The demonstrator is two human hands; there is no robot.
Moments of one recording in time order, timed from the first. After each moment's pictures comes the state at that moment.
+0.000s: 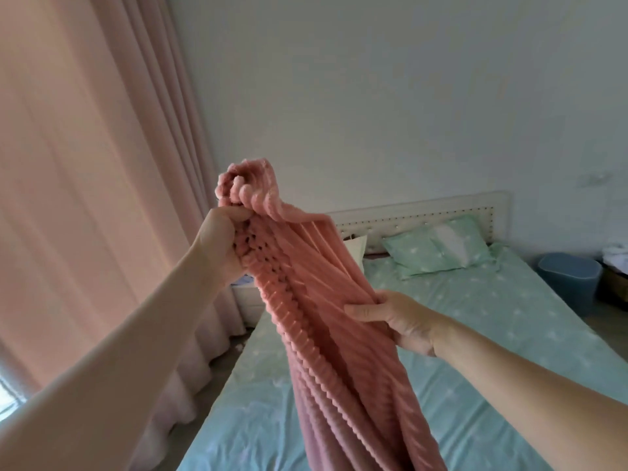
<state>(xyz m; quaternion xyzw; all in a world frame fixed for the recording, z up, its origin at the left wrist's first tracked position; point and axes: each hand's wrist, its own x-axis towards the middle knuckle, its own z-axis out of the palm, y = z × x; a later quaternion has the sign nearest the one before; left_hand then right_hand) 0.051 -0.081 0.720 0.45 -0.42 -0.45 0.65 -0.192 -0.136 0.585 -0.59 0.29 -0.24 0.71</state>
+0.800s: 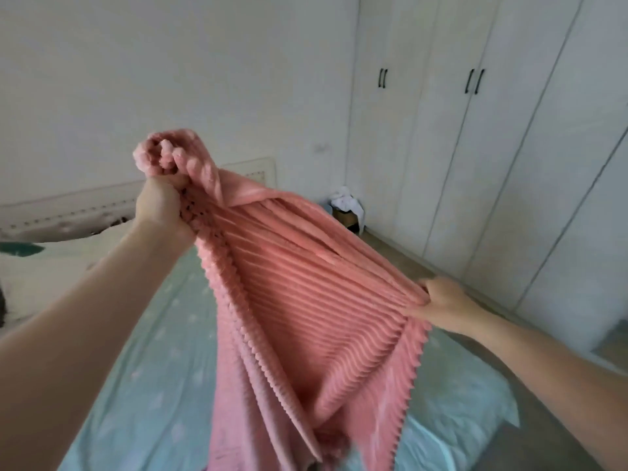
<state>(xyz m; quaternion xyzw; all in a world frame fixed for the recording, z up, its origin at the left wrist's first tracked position) -0.099 -0.221 0.637 0.29 -0.36 -0.68 0.57 -0.450 -0.010 0.495 -0.51 0.83 -0.17 0.13</state>
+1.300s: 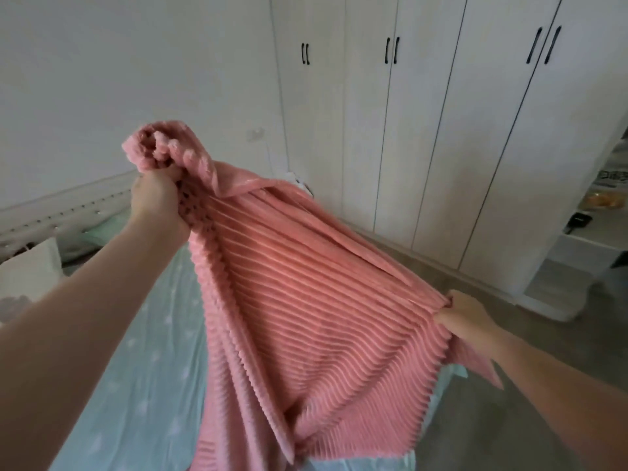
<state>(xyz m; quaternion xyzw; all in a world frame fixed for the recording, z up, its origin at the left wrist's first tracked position) -0.287 -0.216 0.620 0.32 -0.44 -0.65 0.53 -0.597 0.099 0.415 -0.21 0.91 -0.31 0.16</state>
